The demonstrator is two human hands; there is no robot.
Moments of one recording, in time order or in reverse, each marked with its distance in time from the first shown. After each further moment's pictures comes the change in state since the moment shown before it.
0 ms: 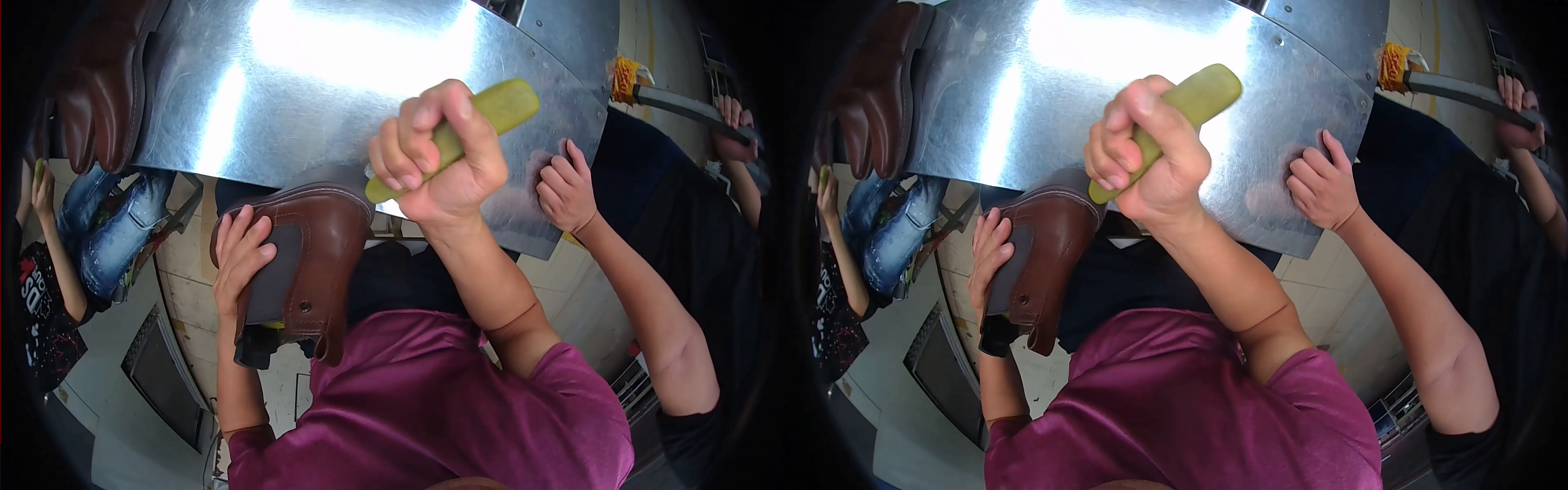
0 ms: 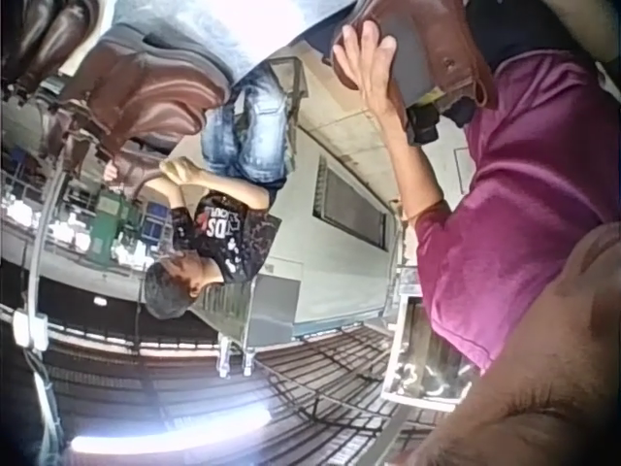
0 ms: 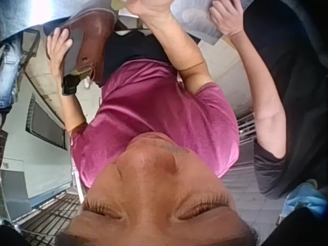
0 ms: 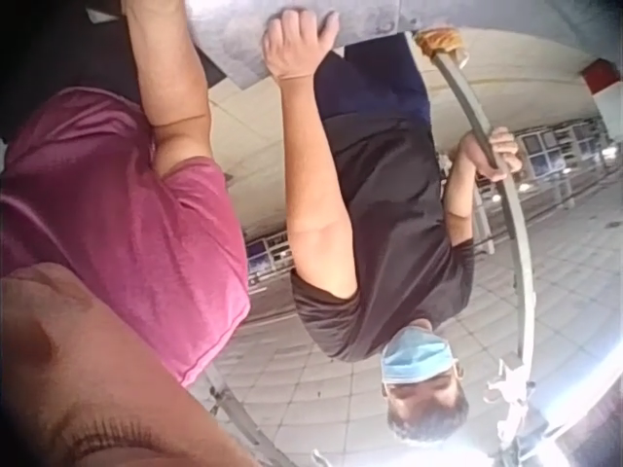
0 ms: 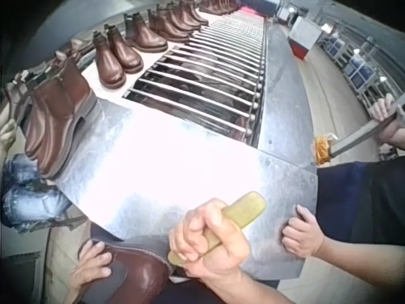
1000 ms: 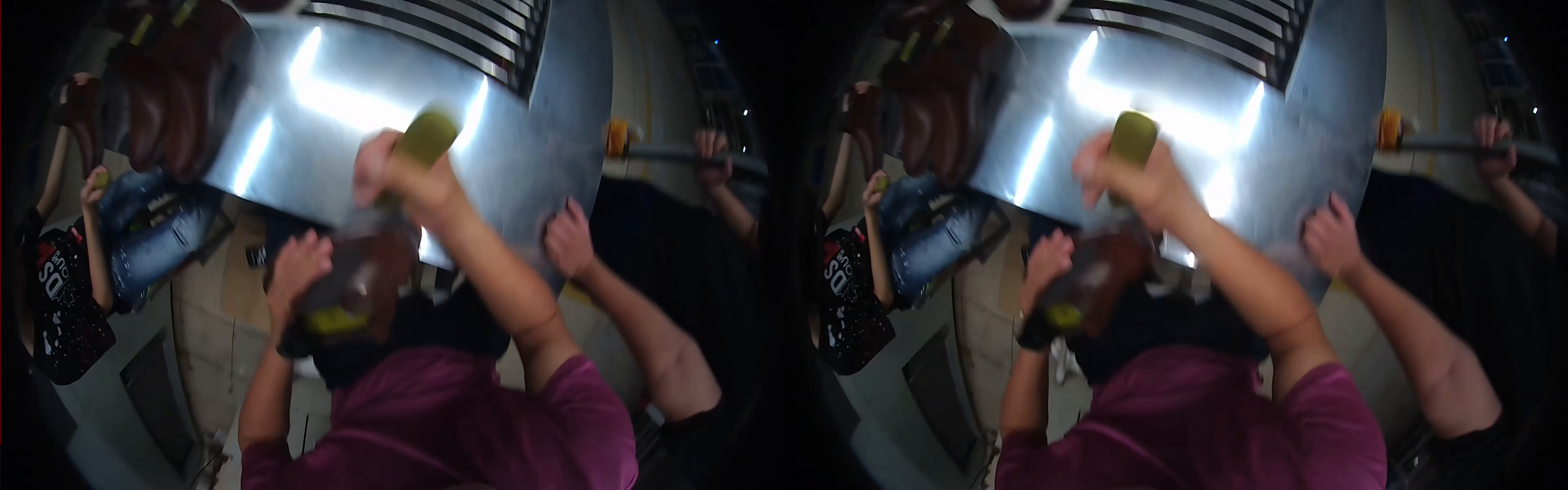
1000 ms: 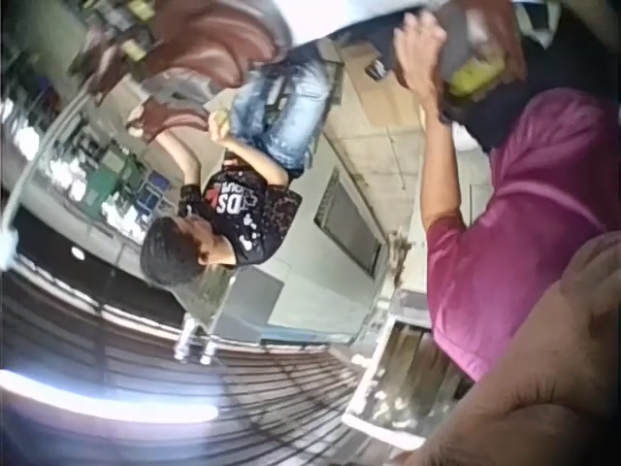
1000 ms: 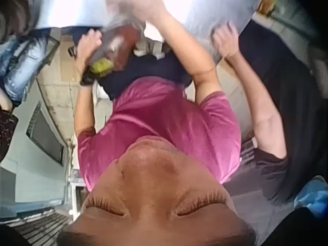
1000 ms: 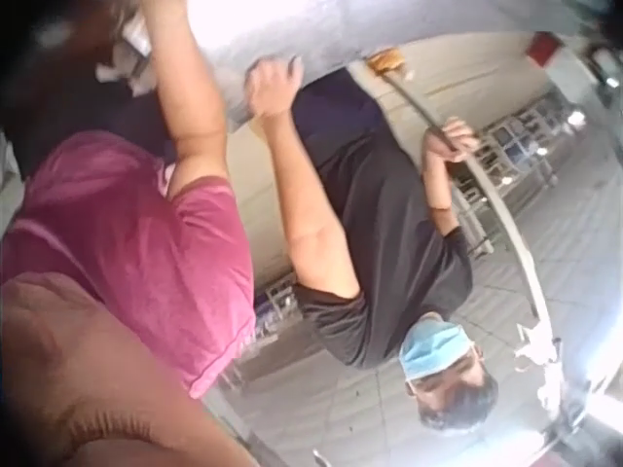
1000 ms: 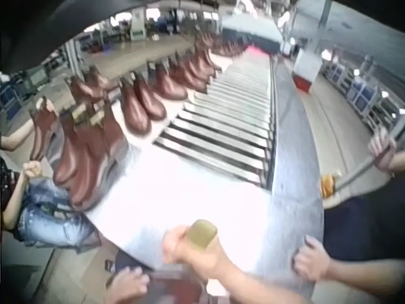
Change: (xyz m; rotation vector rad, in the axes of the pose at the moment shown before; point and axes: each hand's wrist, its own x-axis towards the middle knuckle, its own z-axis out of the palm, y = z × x) left_hand -0.006 -0.047 0.013 -0.014 0.076 0.156; right_hand 0.050 0.021 0.040 -0.539 -0.135 0.212
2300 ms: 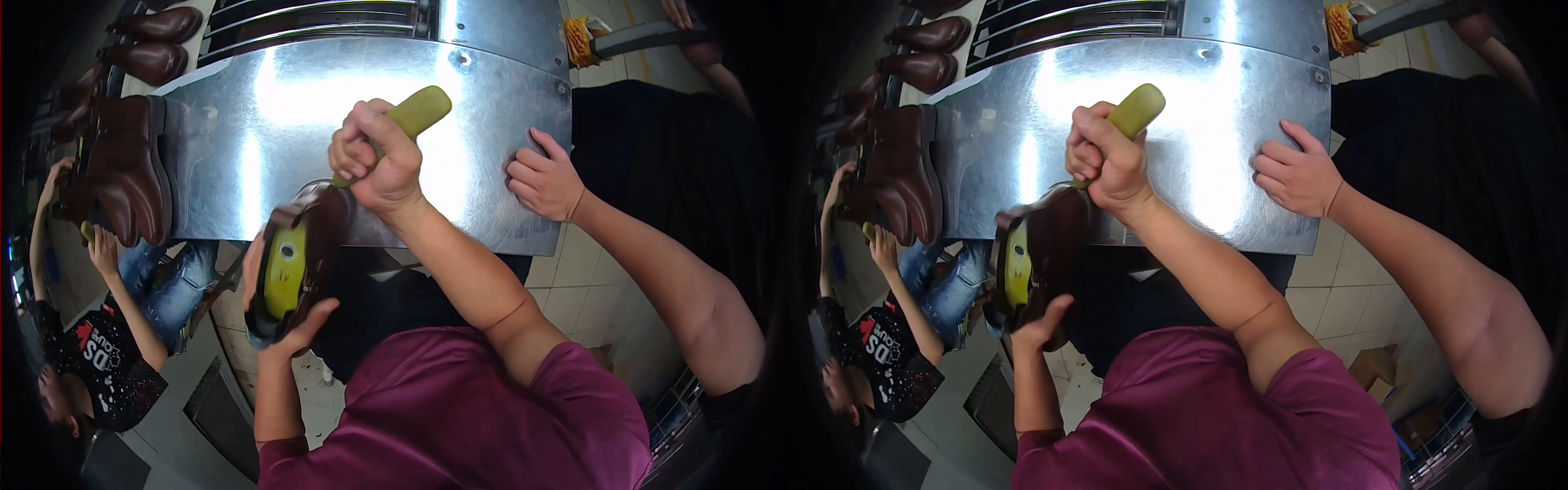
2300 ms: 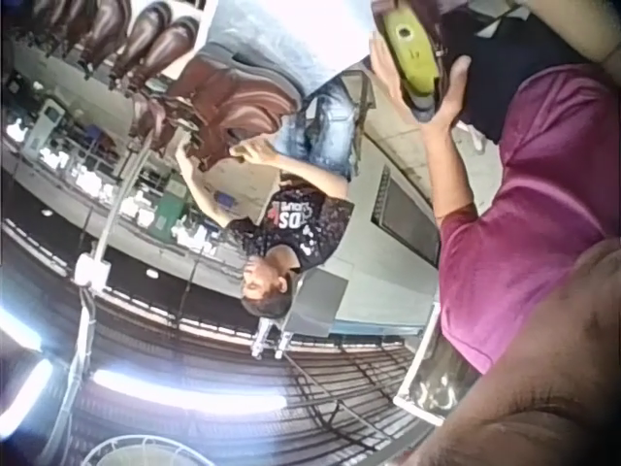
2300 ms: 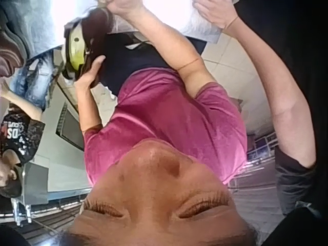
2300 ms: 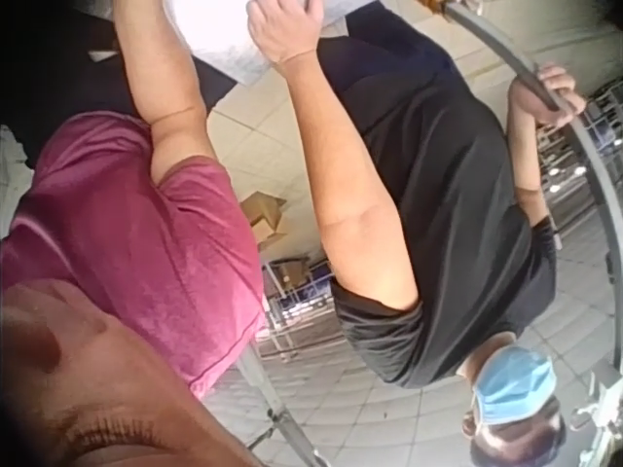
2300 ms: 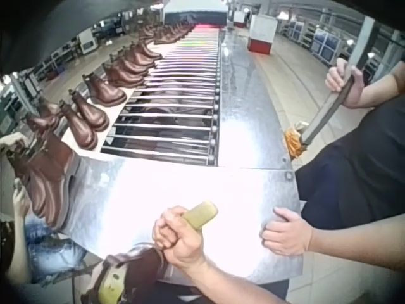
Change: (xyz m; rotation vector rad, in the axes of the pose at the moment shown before) left_hand 0.042 0.074 0.012 -0.068 -0.188 -0.547; right_hand -0.028 0.022 -0.061 0.652 0.348 -0.273
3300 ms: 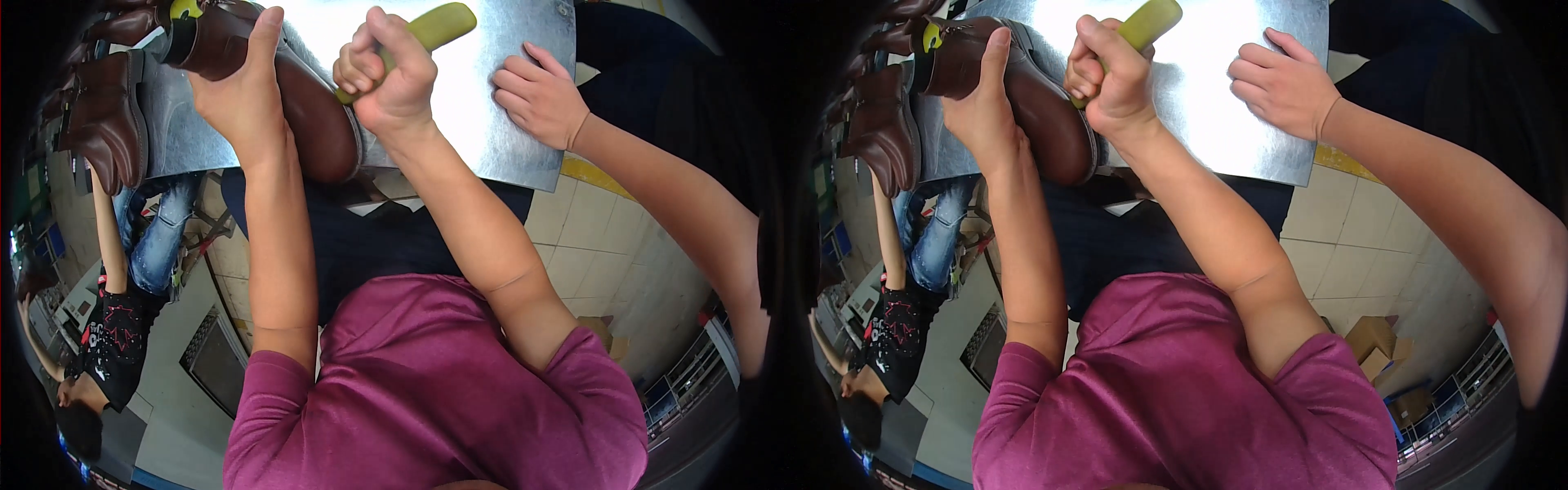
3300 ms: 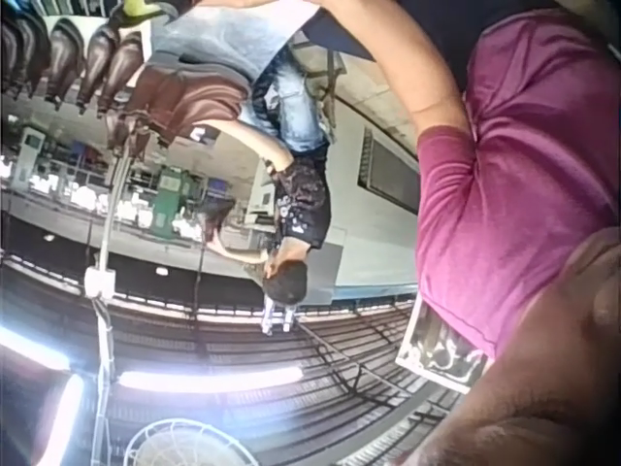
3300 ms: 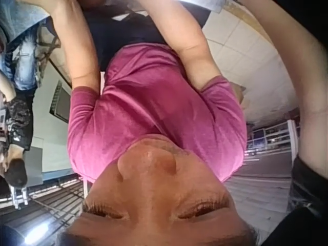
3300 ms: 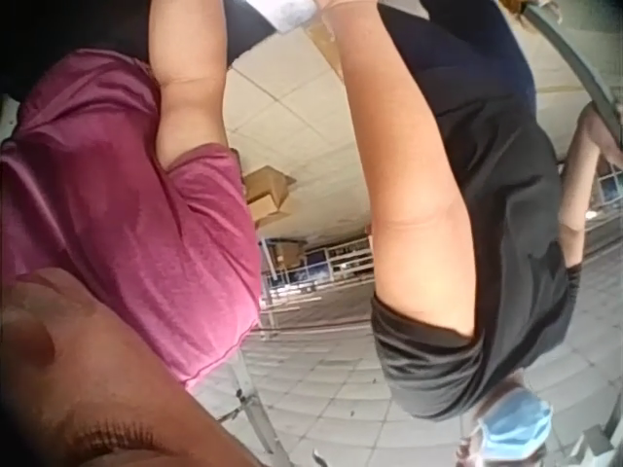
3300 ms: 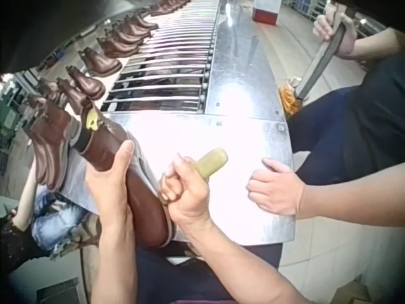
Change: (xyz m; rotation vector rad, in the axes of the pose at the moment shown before) left_hand 0.159 0.076 0.080 -0.547 0.664 0.181; right_hand -0.032 -0.007 -0.016 -0.001 0.096 -0.071
